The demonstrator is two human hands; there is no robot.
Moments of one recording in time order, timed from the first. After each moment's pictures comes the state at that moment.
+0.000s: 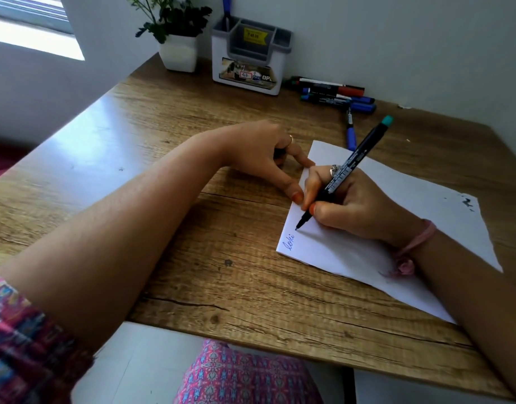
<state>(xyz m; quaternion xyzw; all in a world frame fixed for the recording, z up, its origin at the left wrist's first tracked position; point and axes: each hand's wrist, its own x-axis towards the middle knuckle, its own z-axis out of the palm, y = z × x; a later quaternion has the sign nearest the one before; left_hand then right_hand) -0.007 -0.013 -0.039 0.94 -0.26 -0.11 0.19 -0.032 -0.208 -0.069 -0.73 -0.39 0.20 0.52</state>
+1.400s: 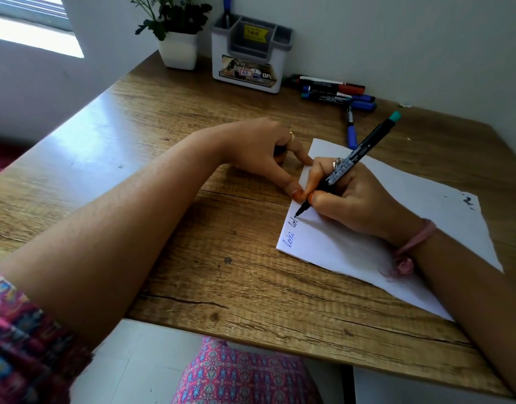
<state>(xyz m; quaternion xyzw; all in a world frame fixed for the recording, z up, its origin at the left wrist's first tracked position) -0.009 -0.013 -0.038 0.94 -0.25 -0.12 0.19 -0.029 -0.205 -0.070 -0.76 -0.38 0.13 0.50</state>
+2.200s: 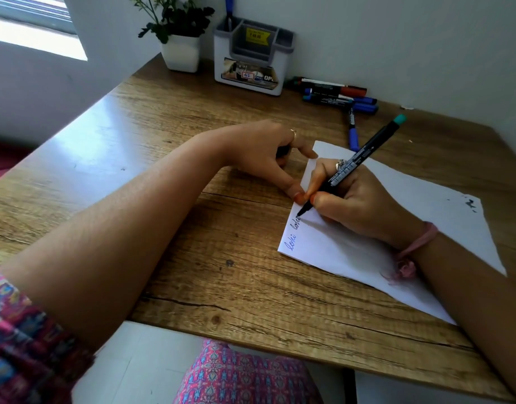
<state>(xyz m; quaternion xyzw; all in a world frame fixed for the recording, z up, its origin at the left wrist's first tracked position) -0.004 -0.012 -0.042 0.94 -0.24 -0.12 0.22 -0.032 -0.204 -0.067 -0.77 -0.38 0.12 0.50</state>
